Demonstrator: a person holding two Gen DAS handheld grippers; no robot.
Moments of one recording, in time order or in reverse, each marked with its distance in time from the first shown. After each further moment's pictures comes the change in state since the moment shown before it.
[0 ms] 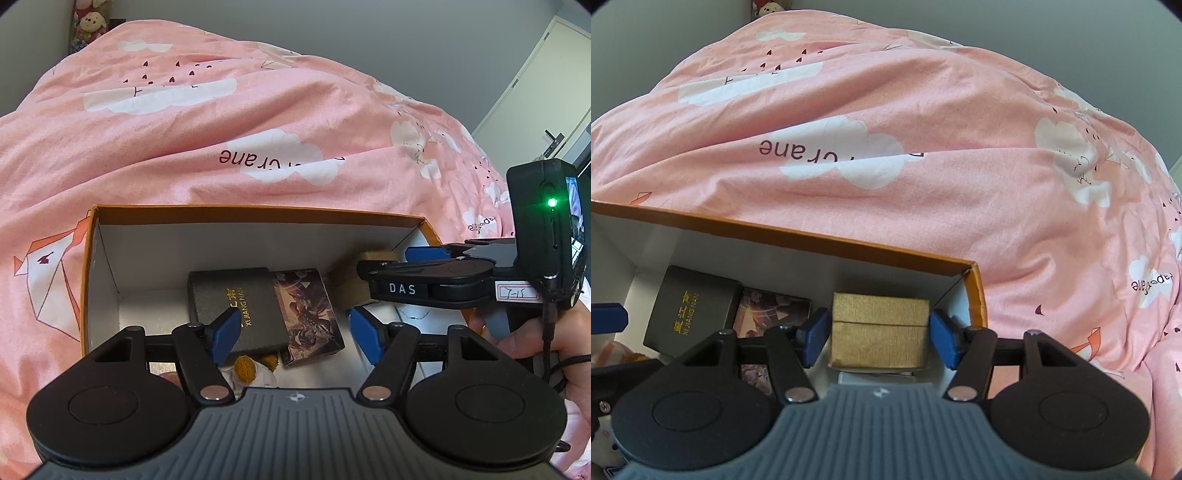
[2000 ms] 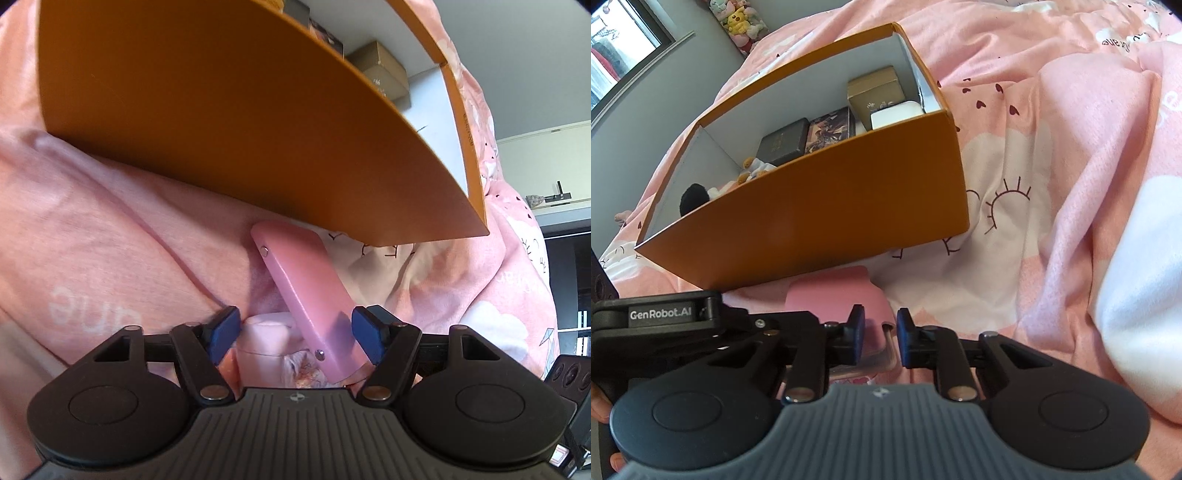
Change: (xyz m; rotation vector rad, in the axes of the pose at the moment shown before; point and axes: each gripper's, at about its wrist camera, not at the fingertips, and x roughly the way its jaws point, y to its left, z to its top) left arm 0.005 -0.018 -0.173 -0.469 0.289 -0.160; right arm -0.099 -0.021 -0.238 0.409 0.053 0.355
